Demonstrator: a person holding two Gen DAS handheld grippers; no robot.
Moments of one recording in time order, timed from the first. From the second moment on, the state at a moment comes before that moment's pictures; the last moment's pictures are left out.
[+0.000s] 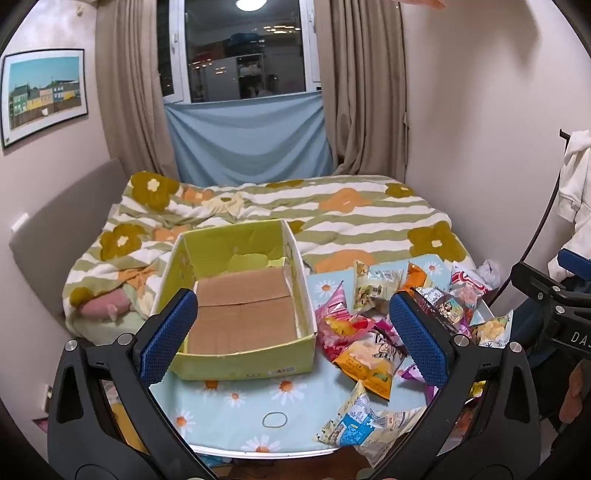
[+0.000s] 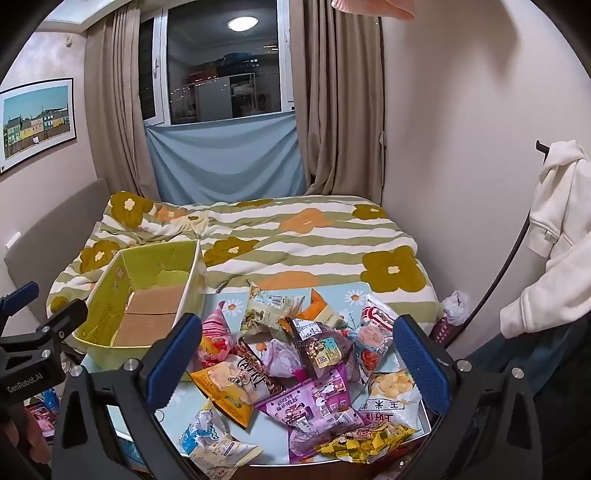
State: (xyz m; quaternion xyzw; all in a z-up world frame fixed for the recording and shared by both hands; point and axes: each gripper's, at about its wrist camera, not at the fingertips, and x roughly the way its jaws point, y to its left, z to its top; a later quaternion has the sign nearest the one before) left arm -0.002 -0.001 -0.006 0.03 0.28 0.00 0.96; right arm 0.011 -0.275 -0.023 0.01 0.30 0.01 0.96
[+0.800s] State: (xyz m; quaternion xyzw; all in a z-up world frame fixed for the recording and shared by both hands) left arm -0.004 -0.007 -0.002 0.04 0.28 0.00 0.96; right arm 0.010 -0.276 -0.022 0.01 0.30 0.01 0.96
